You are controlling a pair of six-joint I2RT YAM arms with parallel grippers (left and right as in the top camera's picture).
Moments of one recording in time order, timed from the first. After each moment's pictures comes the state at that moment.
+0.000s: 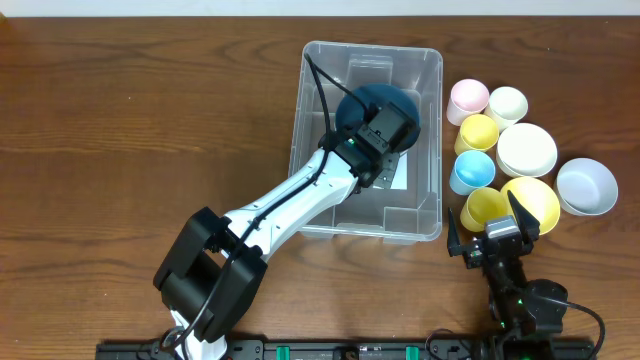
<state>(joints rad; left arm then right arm) -0.77 1.92 1.48 -0.68 -0.11 -0.41 0.01 0.01 0.01 -0.05 -0.19 -0.26</state>
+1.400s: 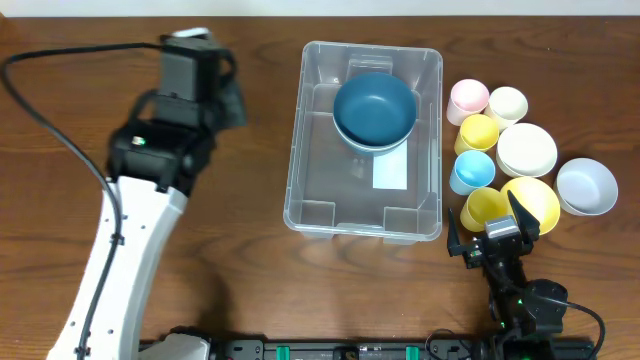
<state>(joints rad) -0.19 1.40 1.48 -0.87 -0.23 -0.38 0.01 0.01 0.01 -0.05 -0.19 -0.26</state>
